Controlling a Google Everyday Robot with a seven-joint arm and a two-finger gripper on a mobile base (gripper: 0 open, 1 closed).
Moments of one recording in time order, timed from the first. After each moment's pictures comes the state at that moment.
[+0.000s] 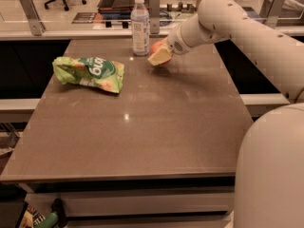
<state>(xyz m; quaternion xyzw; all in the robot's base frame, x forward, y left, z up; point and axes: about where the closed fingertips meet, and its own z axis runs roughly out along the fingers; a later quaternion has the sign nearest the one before) 0.771 -0.036 0.856 -0.49 0.77 0.12 0.40</state>
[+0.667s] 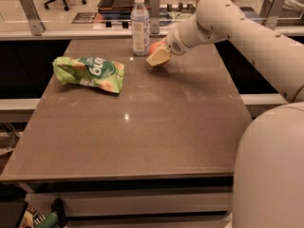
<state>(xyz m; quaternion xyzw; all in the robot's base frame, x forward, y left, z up) 0.772 -0.032 0.853 -0.49 0.76 0.12 0.40</state>
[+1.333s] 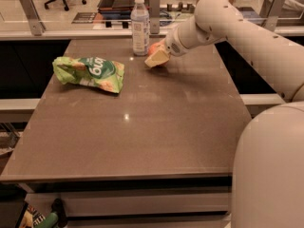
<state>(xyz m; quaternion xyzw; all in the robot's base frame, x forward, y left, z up) 0.772 -0.027 0.849 -0.49 0.76 0.13 0.40</state>
